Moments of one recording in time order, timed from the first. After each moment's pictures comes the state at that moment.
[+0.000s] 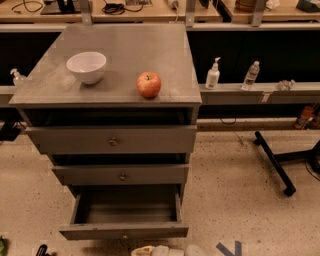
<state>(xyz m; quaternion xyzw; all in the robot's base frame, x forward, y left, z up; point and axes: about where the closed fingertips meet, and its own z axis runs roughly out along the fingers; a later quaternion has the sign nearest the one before) 0.403 0.097 0.158 -0.40 0.63 0.49 0.44</state>
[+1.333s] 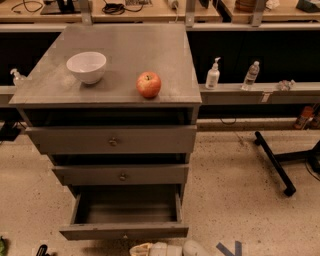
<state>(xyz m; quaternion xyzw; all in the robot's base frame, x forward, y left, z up) 0.413 0.105 0.161 -0.42 0.63 0.49 0.44</state>
